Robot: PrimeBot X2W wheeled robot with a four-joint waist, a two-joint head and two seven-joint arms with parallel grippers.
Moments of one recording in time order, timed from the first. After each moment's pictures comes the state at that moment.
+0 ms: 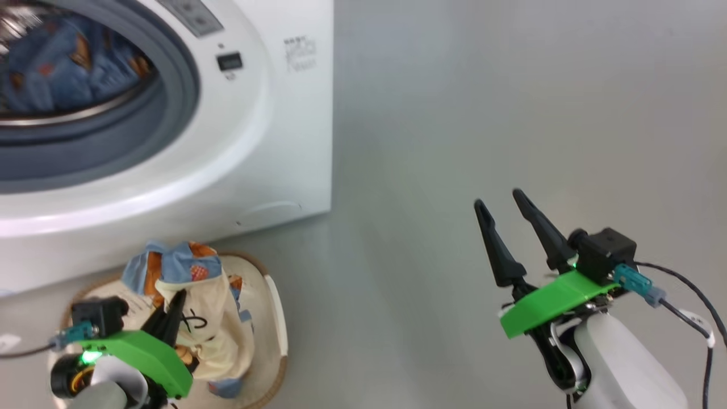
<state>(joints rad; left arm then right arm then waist) -0.53 0.44 -0.78 0.82 -1.03 -0.13 -0.25 -0.36 -0.11 0.31 0.37 0.42 0.12 -0.25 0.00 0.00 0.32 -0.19</state>
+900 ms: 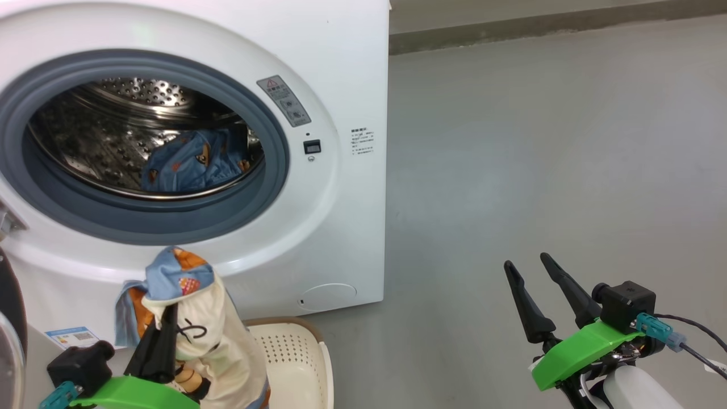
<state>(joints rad) -0.17 0.30 -0.27 0.41 -0.67 -0.11 -0.25 -0.22 -0.21 0.33 0.40 0.50 0.12 -0.25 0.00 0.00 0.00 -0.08</state>
